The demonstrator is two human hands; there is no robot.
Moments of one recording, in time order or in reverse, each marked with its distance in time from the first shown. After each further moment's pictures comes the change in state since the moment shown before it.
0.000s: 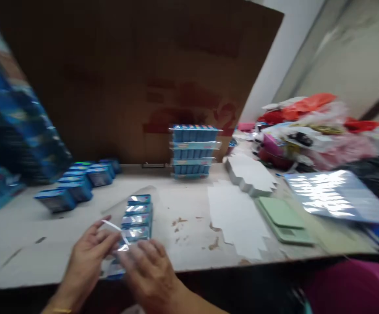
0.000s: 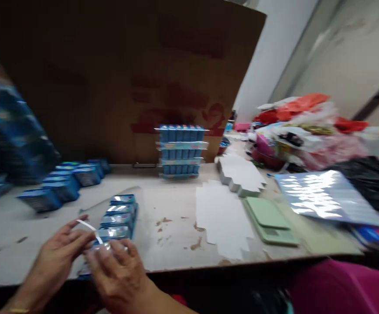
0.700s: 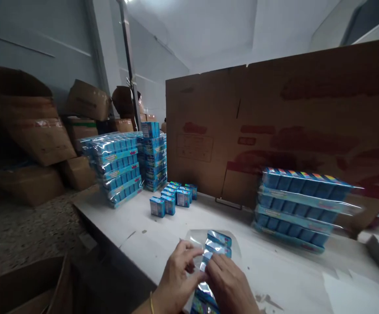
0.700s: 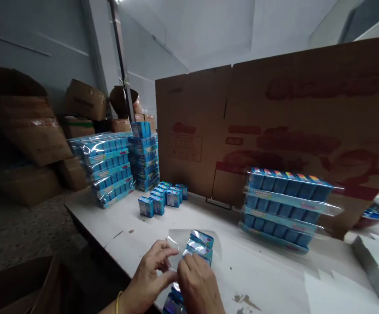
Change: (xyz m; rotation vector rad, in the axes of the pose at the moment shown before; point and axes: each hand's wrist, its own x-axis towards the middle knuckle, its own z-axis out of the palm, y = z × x) left_hand -0.022 0.017 -0.041 0.485 -0.161 0.502; right_hand 0.073 0.020 0.030 0.169 -0.045 -0.117
